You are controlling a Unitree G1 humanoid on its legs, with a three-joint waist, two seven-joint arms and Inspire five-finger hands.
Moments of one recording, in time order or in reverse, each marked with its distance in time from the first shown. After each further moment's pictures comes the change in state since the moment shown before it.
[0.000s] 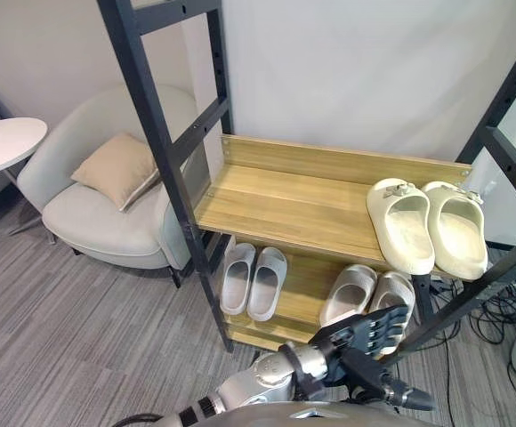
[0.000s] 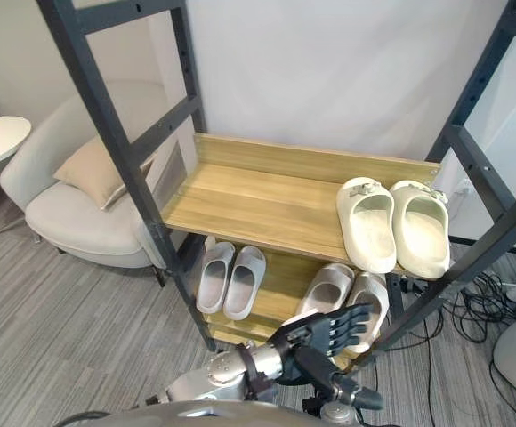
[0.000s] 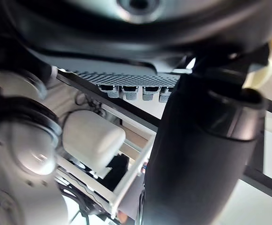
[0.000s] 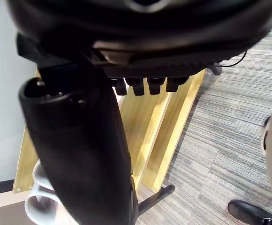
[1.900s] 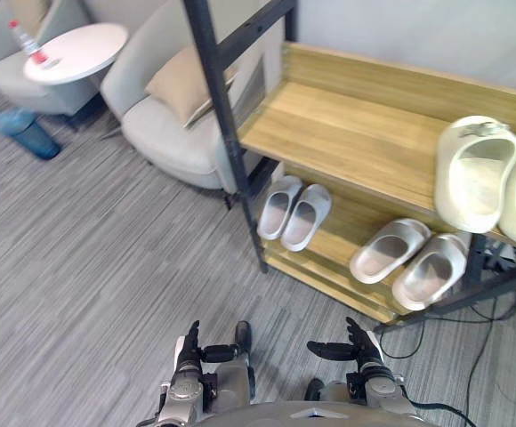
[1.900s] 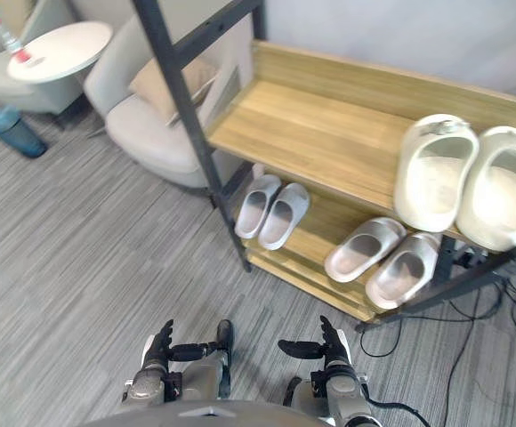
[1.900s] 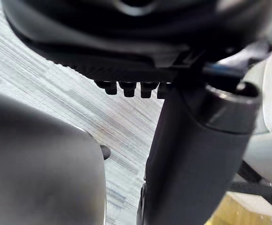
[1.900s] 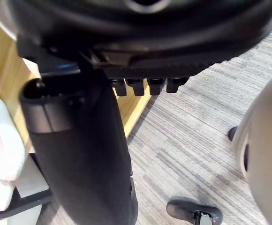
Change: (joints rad) left arm 0.094 -0.141 0.952 0.680 0.520 -0.102 0.364; right arm -0.145 -0.010 -0.100 0.104 0.020 -0.005 -0.069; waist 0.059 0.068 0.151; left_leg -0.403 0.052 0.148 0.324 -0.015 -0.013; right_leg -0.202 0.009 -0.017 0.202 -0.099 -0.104
